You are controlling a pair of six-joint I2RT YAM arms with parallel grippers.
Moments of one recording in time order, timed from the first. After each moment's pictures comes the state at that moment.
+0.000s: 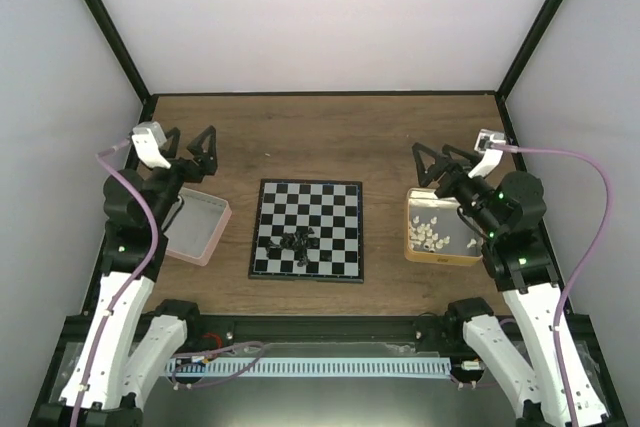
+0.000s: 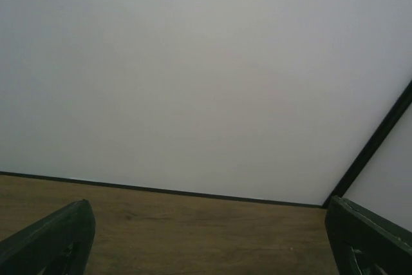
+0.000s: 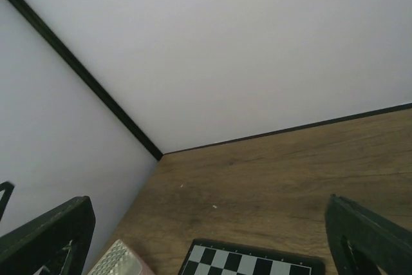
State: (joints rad) left arm -0.12 0.69 0.79 -0.03 0.16 -0.39; right arm 0.19 0.62 0.85 -0.25 -0.27 0.55
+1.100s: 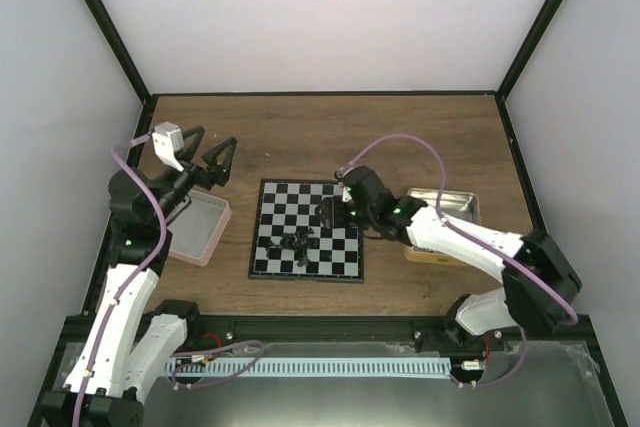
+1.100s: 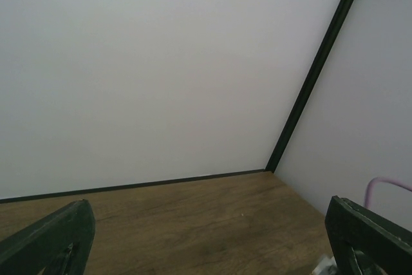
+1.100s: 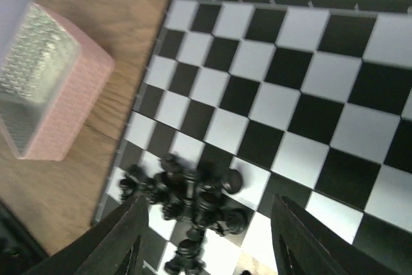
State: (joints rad) left arm -0.10 0.75 0.73 0.14 0.48 -0.36; right arm 0.79 1.35 0.87 -0.21 -0.14 0.63
